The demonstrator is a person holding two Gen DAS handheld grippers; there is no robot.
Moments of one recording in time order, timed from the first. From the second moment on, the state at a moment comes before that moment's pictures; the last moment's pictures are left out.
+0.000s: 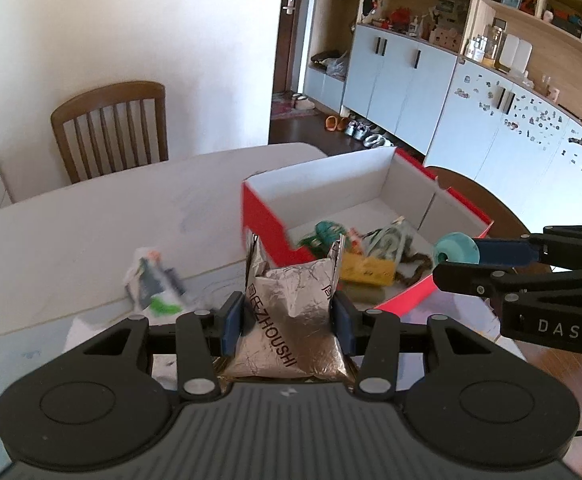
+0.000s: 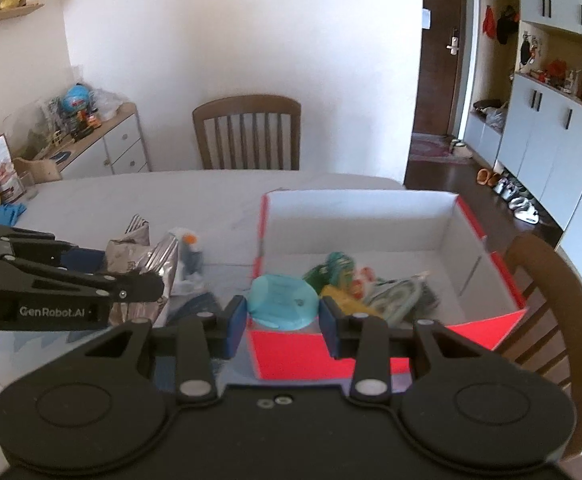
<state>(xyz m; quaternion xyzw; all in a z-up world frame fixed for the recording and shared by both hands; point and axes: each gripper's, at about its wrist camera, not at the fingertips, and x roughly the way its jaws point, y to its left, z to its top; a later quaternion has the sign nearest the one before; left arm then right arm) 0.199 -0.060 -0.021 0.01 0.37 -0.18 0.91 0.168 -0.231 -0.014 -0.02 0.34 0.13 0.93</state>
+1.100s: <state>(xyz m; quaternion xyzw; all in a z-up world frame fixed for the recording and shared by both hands) 0.324 -0.208 -0.056 0.08 0.43 -0.14 0.89 0.286 -0.356 -0.053 -0.03 0.38 0.15 0.91</state>
